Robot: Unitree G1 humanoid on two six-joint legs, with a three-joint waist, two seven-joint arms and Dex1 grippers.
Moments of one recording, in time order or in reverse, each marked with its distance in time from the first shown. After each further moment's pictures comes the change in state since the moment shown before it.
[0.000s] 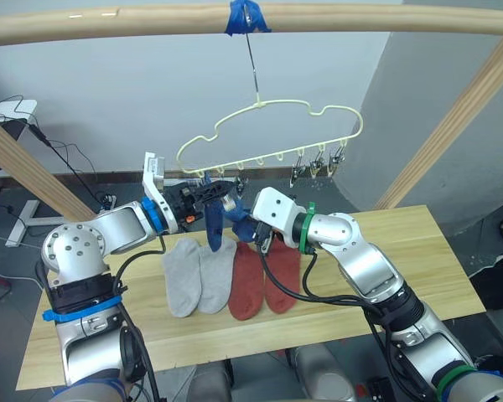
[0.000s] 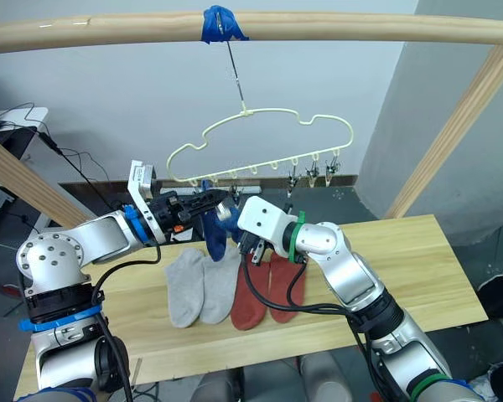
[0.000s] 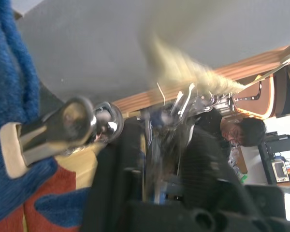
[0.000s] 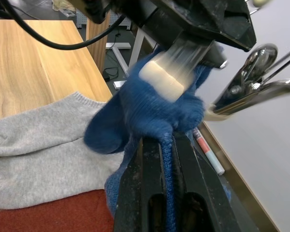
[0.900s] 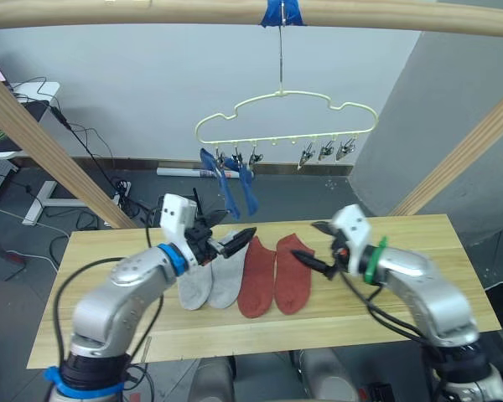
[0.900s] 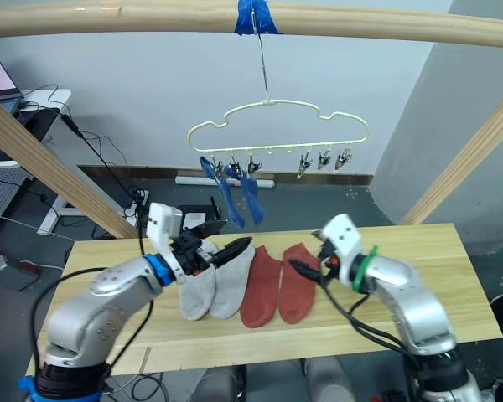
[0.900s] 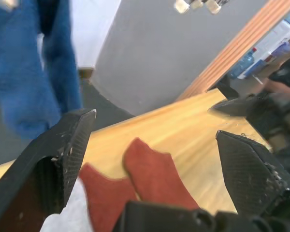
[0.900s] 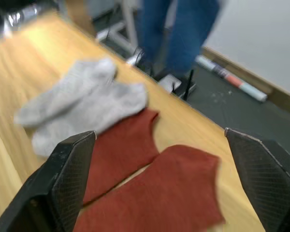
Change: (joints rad) left arm 0.427 0.033 -0.482 -0.417 0.638 -0.785 -0.171; right arm 0.400 -0.179 -0.464 -0.373 0.415 0.301 0.037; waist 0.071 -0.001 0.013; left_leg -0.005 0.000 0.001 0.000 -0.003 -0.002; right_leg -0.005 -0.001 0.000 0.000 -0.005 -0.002
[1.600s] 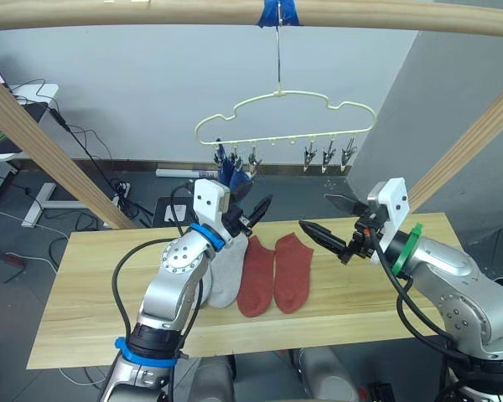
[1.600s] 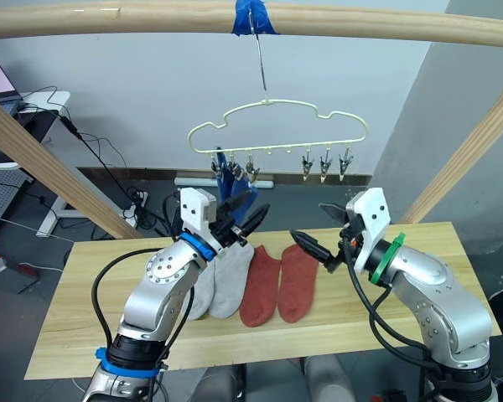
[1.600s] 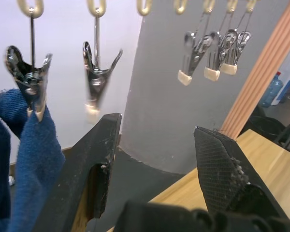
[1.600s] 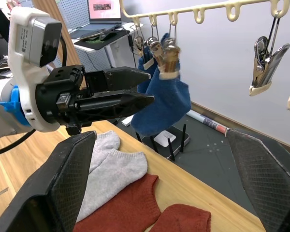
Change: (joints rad) left arm -0.159 -0.216 -0.093 0.303 0.303 -0.380 0.053; right arm -0.029 0.002 -0.093 -0.125 0.227 0.064 -0.144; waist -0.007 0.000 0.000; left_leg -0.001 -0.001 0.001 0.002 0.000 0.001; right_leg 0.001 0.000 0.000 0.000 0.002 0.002
